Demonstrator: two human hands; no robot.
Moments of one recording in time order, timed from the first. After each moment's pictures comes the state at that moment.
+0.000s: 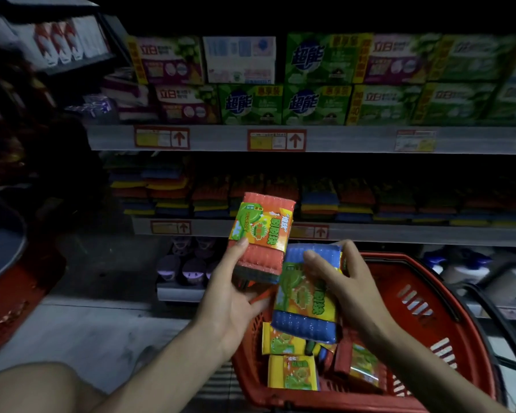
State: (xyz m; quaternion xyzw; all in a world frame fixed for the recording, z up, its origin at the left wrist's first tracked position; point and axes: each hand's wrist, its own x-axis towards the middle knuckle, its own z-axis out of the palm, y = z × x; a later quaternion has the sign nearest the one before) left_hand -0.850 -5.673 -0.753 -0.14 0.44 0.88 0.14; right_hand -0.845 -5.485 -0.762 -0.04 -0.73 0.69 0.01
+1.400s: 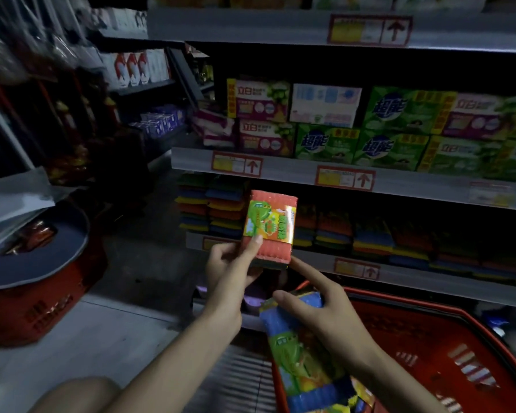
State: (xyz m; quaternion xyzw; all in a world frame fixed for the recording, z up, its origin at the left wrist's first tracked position) left_hand -0.900 -5.756 -0.746 -0.20 0.54 0.81 -0.11; right_hand -0.873 -5.591 -0.754 0.13 -0.81 0.57 -0.04
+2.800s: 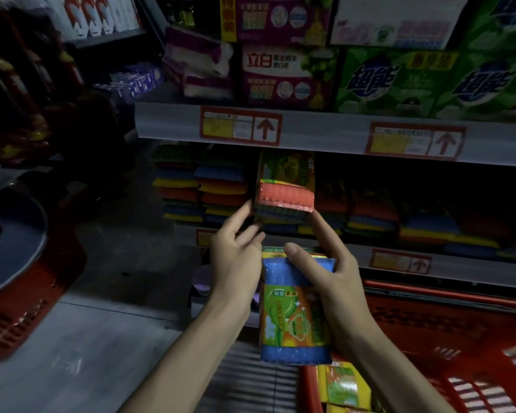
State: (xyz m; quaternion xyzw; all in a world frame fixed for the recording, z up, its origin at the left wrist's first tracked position) left_hand -0.994 -5.789 -0.789 -0.12 0.67 0.73 -0.09; right_hand -0.972 -5.652 -0.804 0.04 -0.64 0.76 0.03
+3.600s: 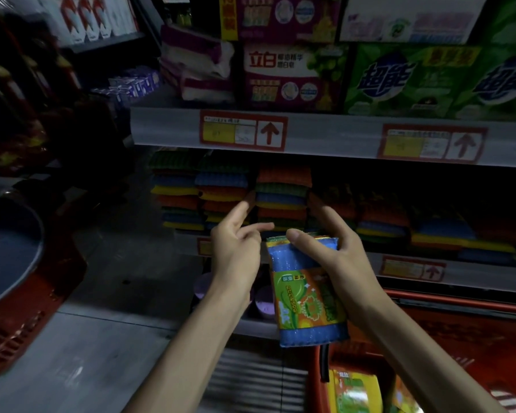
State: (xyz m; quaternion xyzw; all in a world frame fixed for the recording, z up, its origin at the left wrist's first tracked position) left_hand -1.030 -5.796 -0.791 -0.11 0.71 0.69 -0.11; right_hand -1.017 -5.646 -0.793 0.03 -0.71 0.70 0.00
